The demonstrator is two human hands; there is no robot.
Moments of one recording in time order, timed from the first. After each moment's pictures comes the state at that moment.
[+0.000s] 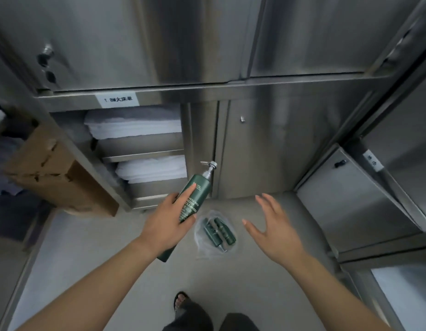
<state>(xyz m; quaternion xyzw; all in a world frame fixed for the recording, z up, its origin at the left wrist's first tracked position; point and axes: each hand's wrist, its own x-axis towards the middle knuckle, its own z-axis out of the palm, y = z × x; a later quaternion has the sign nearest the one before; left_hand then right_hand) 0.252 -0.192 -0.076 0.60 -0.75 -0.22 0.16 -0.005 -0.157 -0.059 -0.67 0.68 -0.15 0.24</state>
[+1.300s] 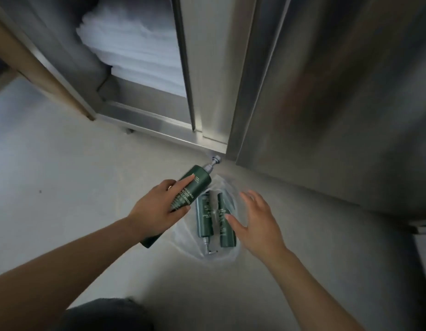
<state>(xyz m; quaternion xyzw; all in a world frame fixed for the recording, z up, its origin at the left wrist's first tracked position) 0.152 -0.316 -0.615 0.75 -0.61 -0.25 0.08 -0.083 -0.388 -0.612 -0.79 0.51 0.00 0.33</state>
